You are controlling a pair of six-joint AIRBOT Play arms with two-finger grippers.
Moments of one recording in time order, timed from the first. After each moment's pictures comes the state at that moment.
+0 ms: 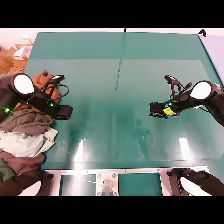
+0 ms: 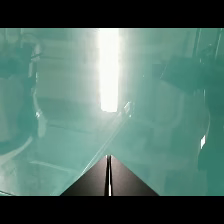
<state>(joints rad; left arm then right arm) -0.21 -1.09 1.01 1.25 -1.39 -1.54 0.15 -1.06 0.92 -1.24 1.25 1.74</state>
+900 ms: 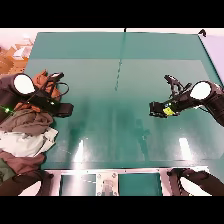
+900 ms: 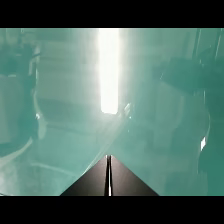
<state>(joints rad) -0.21 -1.09 1.01 1.25 -1.30 -1.54 0.15 -1.06 0.92 -1.24 1.24 1.74</state>
